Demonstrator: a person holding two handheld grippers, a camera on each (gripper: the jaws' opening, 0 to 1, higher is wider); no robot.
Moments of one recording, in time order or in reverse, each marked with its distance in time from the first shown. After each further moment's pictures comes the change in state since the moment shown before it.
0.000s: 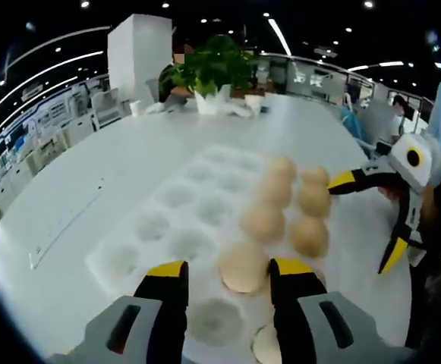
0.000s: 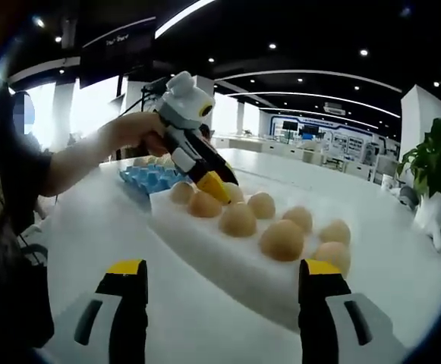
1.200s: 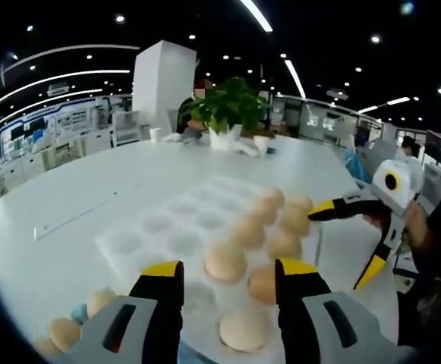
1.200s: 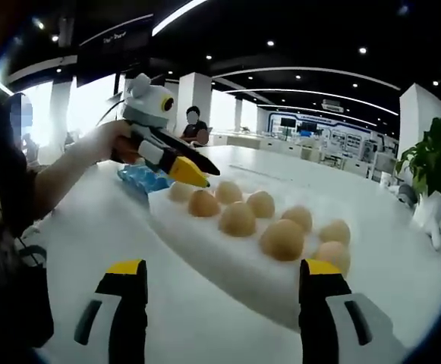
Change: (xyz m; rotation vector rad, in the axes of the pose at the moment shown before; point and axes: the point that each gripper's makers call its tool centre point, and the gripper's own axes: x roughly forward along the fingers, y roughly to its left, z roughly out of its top) left arm -0.037 -0.006 0.001 -0.148 -0.236 0.065; right arm 0.002 0.000 0.000 0.008 0.018 -0.014
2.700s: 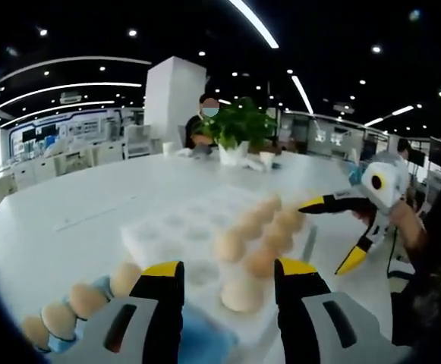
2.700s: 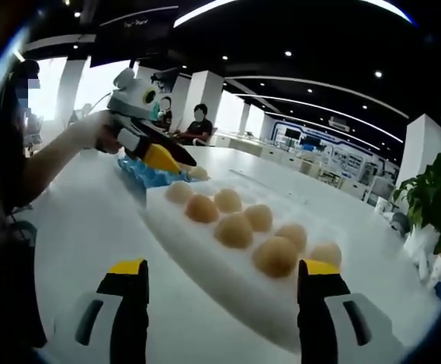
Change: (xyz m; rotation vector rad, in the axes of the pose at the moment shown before) left arm -0.047 -0.002 -0.007 -0.018 -0.109 0.041; right arm 0.001 -0.004 0.009 -0.148 -0.001 -0.031
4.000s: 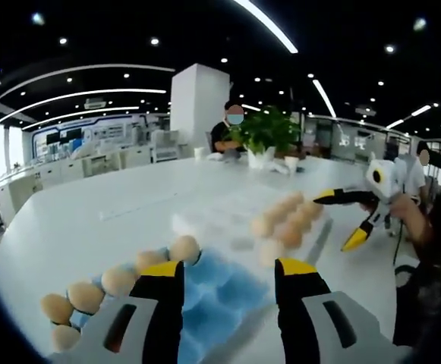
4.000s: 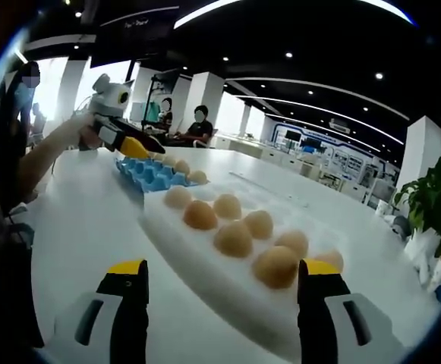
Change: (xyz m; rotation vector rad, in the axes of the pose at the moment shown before) left arm -0.070 0.038 -0.015 -0.015 -0.042 0.159; right arm 0.011 -0.006 0.004 -0.001 -0.012 -0.005
